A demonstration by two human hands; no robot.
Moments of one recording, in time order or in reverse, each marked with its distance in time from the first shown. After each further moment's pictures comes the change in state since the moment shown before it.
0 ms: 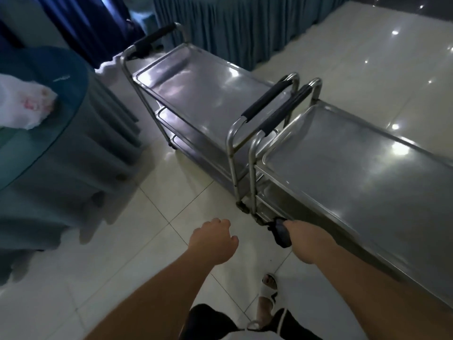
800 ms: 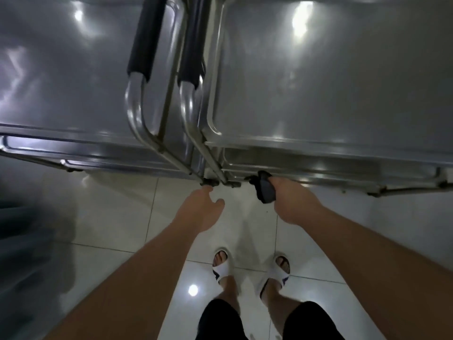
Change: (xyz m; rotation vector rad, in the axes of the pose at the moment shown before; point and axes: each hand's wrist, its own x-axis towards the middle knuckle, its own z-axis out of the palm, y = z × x) left_hand 0.305 -0.032 0.055 -0.095 -0.262 0.234; right_hand 0.189 -0.024 0.055 0.700 0.129 0.431
